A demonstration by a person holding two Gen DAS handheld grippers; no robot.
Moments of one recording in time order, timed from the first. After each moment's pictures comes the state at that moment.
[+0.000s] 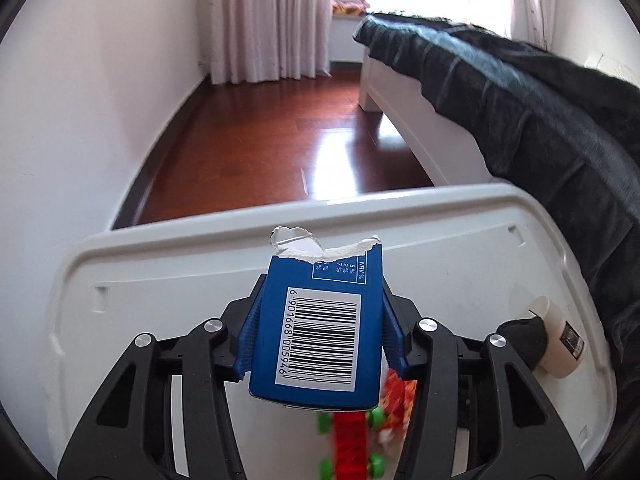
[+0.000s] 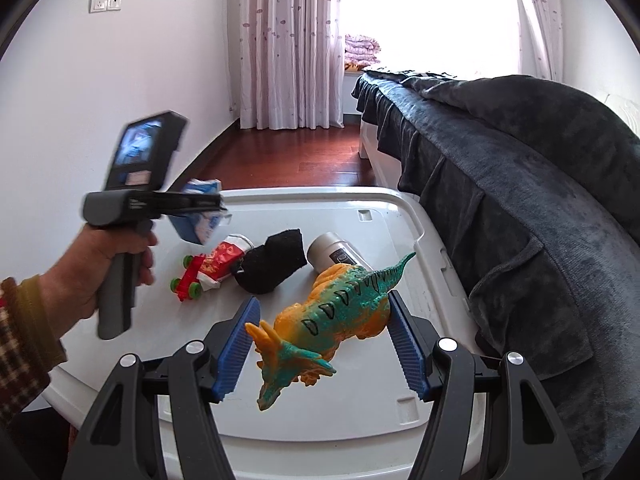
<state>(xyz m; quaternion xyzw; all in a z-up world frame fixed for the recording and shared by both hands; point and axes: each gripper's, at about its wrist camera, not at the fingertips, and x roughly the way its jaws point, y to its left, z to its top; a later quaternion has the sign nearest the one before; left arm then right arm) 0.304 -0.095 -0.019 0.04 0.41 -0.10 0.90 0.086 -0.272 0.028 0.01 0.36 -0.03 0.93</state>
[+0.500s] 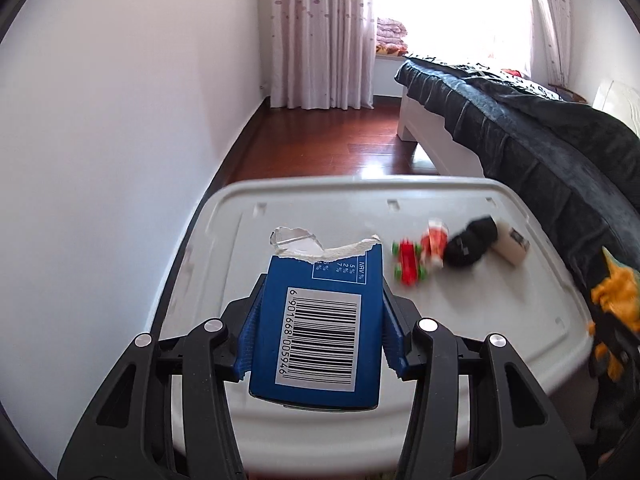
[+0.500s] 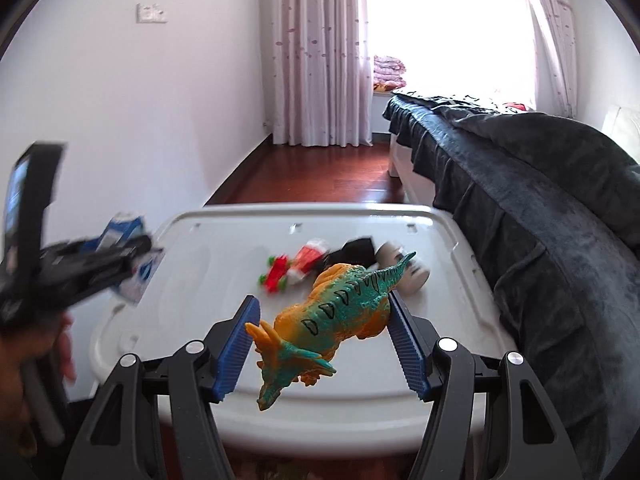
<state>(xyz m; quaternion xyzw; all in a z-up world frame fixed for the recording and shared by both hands) 0.081 0.010 0.056 0.02 0.37 -0.04 0.93 0.007 -0.193 0.070 0.01 0.34 0.01 0.94</state>
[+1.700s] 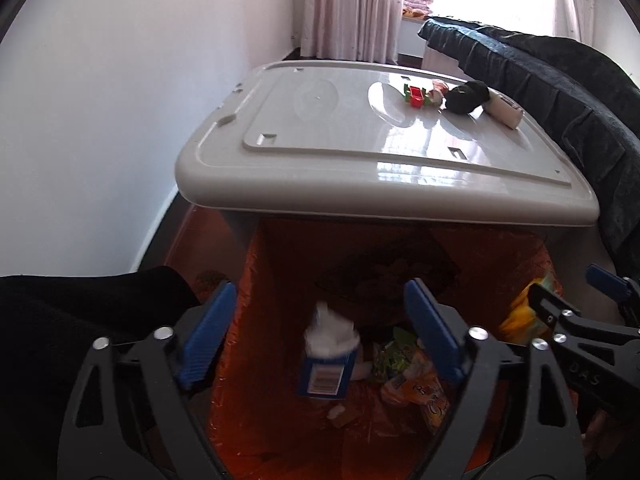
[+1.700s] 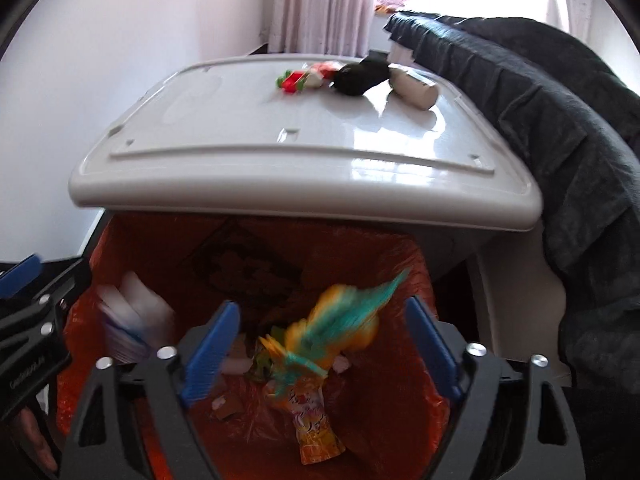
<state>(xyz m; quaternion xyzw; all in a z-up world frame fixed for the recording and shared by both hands) -0.113 0.022 -0.056 0.00 0.42 0.01 0.91 -0.113 -0.150 -0.064 -0.02 0.46 -0.03 0.89</state>
